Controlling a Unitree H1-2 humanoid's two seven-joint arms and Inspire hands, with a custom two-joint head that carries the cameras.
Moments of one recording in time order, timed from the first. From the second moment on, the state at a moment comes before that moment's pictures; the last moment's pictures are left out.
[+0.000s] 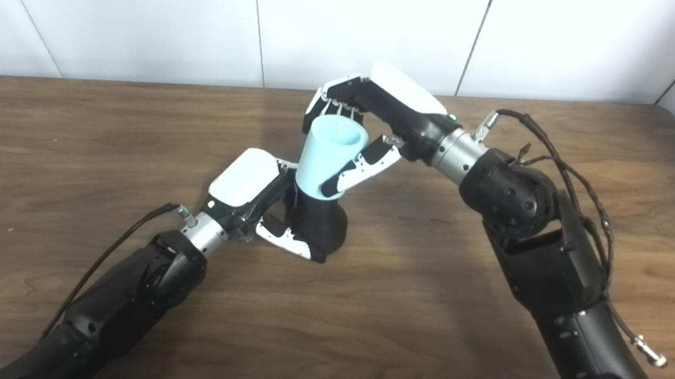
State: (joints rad) left arm -0.47 0.21 -0.59 0.41 0.78 -0.30 0.20; right arm -0.50 -0.43 0.23 -0.20 -0.30 0.00 0.47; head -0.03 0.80
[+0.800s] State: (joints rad) left arm -0.46 0.20 -0.59 0.40 0.78 -0.29 0.19; right arm -0.55 -0.48 0.27 -0.27 -0.39 -0.02 0.55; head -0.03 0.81
